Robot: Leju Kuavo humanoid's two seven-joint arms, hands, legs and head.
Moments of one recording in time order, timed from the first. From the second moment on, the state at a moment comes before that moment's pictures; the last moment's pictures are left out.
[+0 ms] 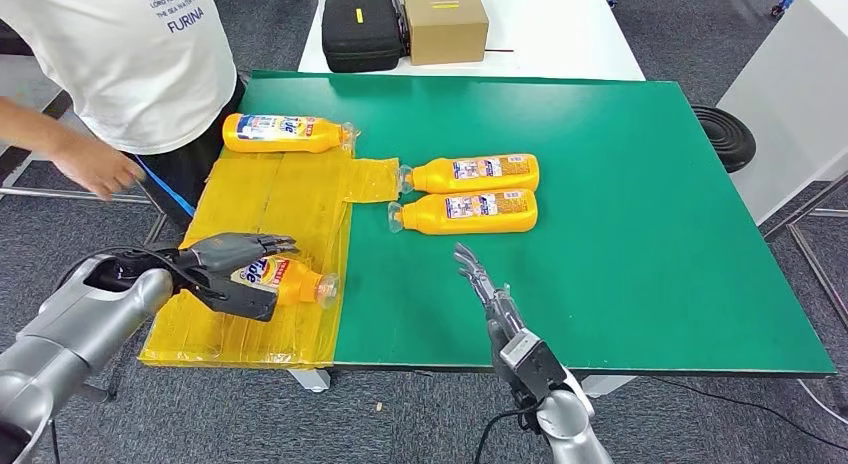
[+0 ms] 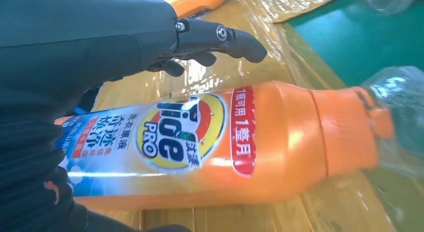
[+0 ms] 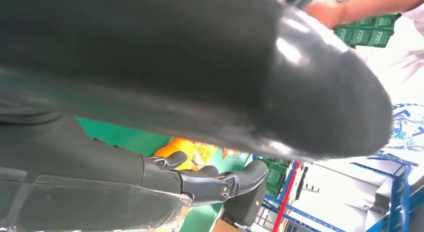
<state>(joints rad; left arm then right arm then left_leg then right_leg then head) -0.77 0.40 -0.82 -0.88 -0.82 -0.43 -0.46 -0.04 0.12 0.20 -1.39 0.32 0.26 -0.66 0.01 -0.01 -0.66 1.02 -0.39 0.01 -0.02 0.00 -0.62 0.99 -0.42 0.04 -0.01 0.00</state>
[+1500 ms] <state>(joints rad) -0.15 -0.02 -0.08 -1.38 -0.17 -0.02 -0.57 -0.21 0.07 0.14 -1.39 0.69 -0.06 -0.48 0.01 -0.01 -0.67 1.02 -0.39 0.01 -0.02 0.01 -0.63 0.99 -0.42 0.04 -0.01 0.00</state>
